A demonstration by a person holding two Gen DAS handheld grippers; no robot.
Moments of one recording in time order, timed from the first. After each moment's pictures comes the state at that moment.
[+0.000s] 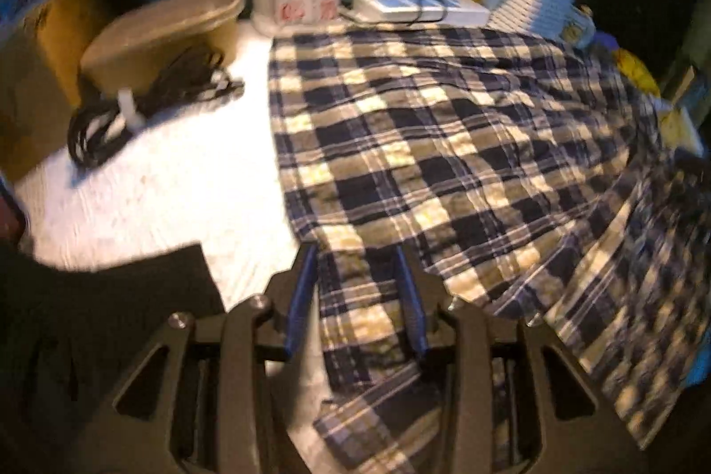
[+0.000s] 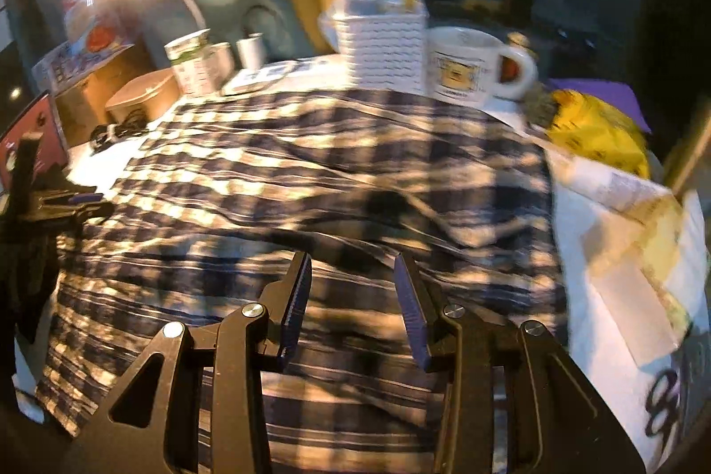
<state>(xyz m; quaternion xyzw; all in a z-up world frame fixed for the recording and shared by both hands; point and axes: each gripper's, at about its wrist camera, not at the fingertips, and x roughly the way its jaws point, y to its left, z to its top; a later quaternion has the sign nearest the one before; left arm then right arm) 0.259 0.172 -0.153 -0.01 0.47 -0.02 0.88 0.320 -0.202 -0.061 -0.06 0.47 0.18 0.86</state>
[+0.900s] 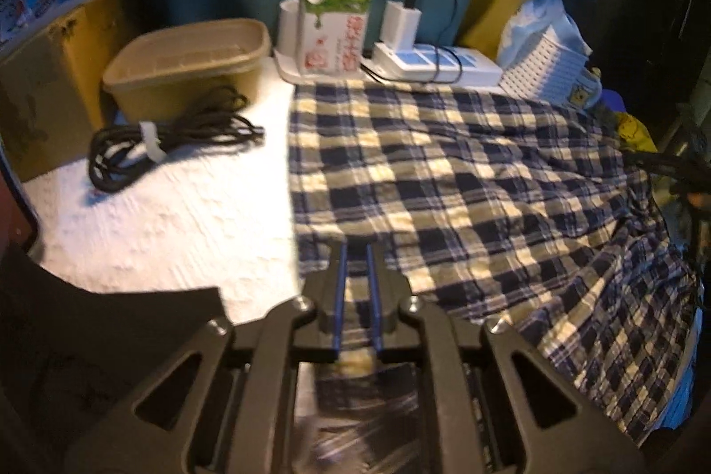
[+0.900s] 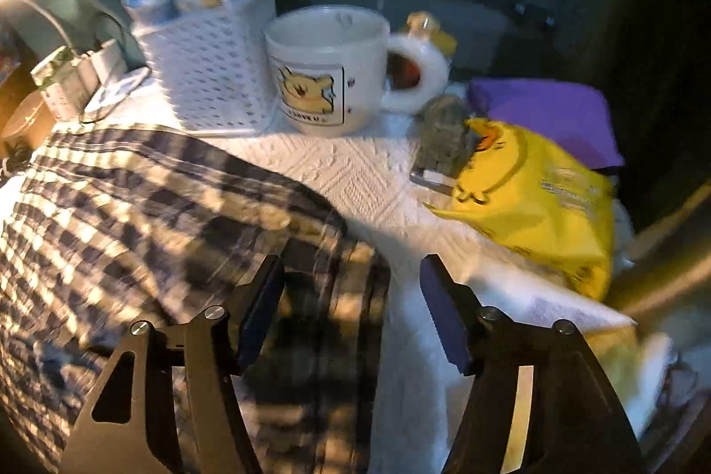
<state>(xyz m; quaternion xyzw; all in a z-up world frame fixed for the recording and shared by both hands) 0.272 0.187 -0.124 -0.09 0.44 0.00 0.89 0.486 -0.253 -0.104 -0.11 0.54 0.11 0.83</state>
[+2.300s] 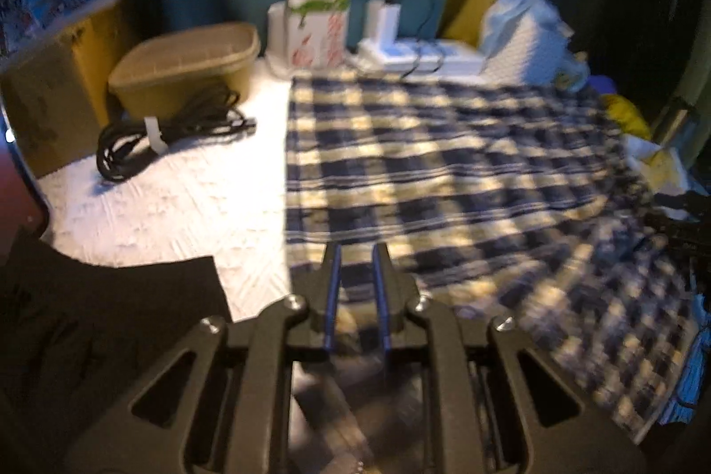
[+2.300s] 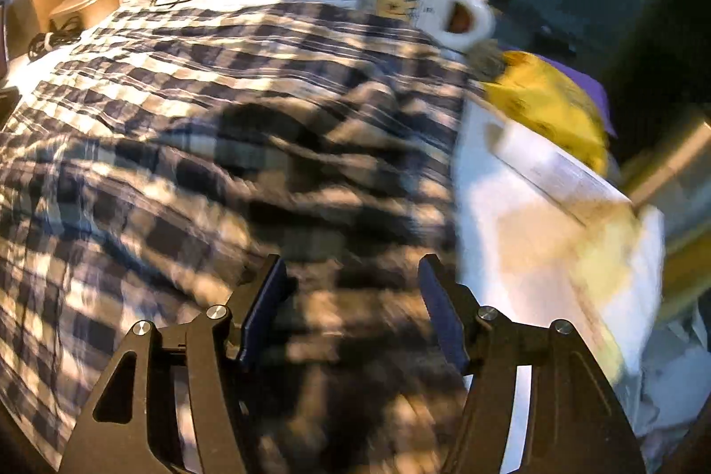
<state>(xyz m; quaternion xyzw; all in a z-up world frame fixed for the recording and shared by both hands) 0.242 0.172 -0.109 -0.07 0.43 -0.01 0.90 0.337 -0.250 -0.081 -0.21 0.51 0.12 0.83</state>
